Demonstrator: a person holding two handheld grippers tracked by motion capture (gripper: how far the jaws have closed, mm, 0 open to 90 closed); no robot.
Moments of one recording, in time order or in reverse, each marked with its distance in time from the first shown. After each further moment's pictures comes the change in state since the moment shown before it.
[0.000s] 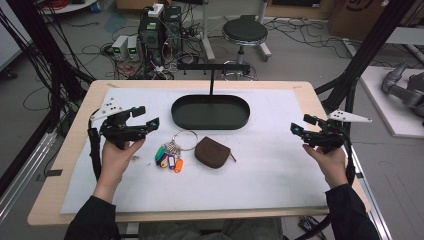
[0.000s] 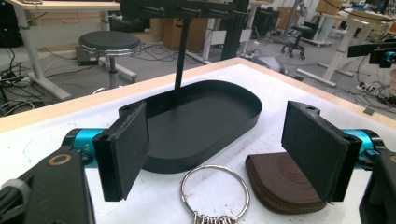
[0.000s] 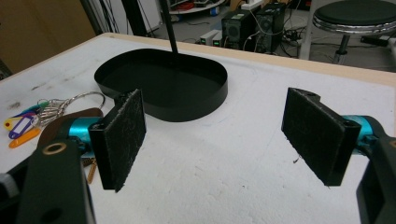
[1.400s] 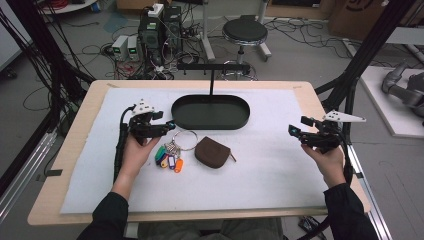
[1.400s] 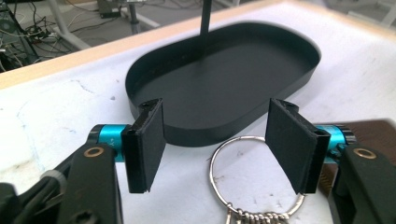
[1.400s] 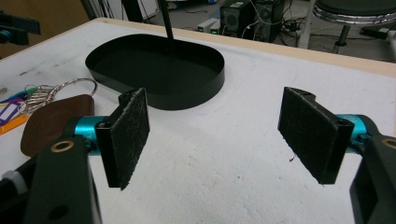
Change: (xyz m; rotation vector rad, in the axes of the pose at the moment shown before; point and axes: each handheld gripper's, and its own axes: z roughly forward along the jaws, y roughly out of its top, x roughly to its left) left arm 0.003 -0.025 0.073 0.234 0.115 0.046; right arm -0.002 -0.005 0.008 0.048 -0.011 -0.023
